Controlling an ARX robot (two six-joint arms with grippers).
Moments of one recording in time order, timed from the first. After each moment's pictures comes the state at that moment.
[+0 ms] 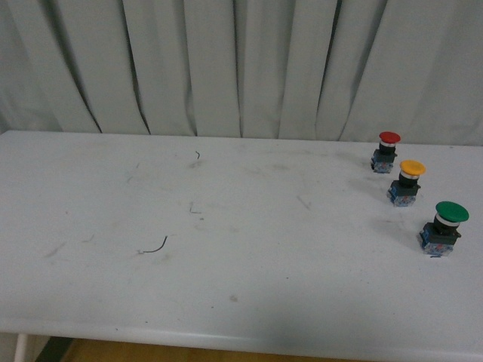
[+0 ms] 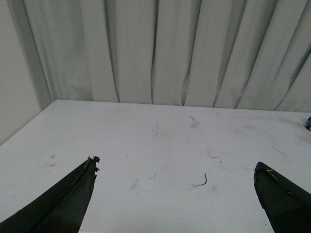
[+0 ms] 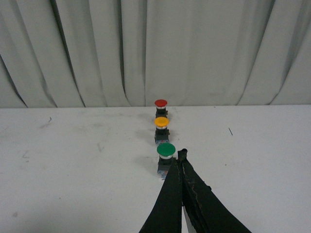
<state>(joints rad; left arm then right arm) 0.00 0.01 0.01 0.00 0.00 -0.01 0.00 0.01 0.01 -0.01 0.00 0.00</state>
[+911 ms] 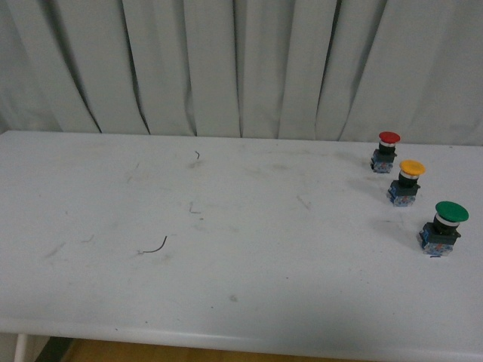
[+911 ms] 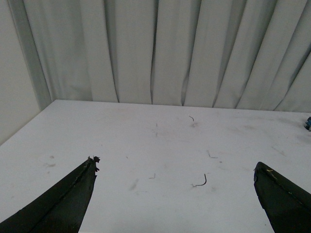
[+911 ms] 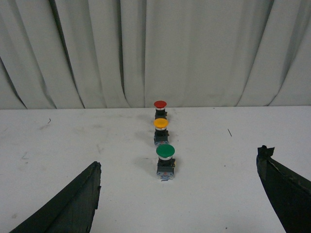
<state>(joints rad) 0.00 0.01 0.01 0.00 0.00 -0.01 0.00 0.00 0.01 0.00 0.00 0.00</state>
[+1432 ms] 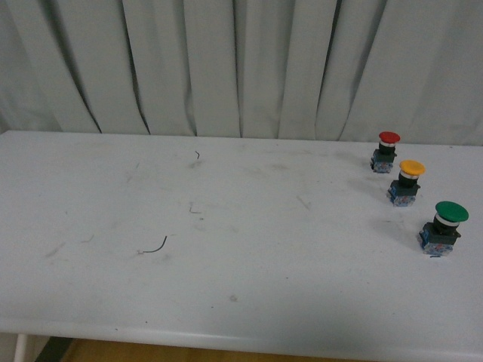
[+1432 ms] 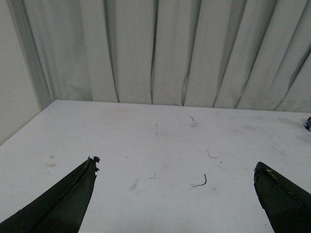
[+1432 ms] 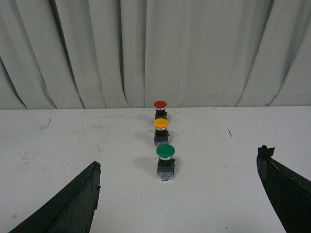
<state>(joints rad) 0.00 0.01 0.01 0.00 0.00 -0.01 0.00 0.00 0.01 0.00 0.00 0.00</state>
